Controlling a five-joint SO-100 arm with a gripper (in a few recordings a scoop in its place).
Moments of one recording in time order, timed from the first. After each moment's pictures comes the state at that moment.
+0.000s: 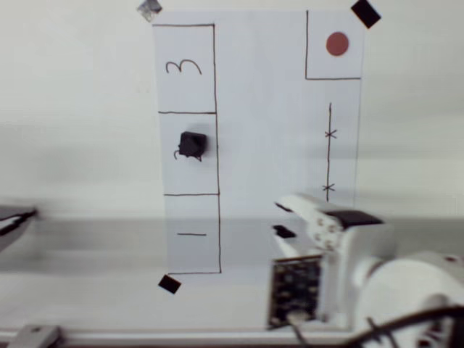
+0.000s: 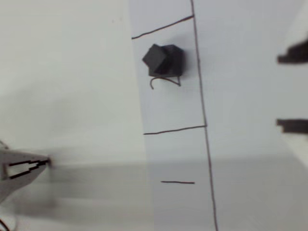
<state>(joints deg) 4.0 99.1 95.6 60.8 3.3</state>
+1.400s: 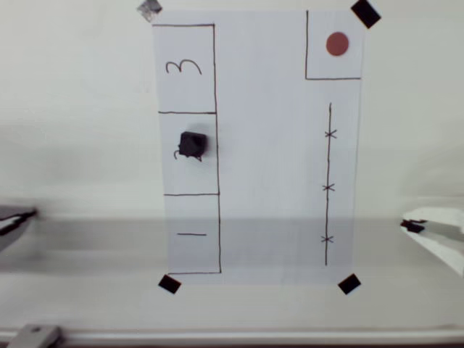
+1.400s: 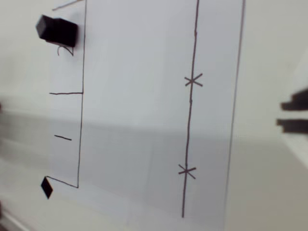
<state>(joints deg) -0.4 184.3 173.9 60.8 -4.7</state>
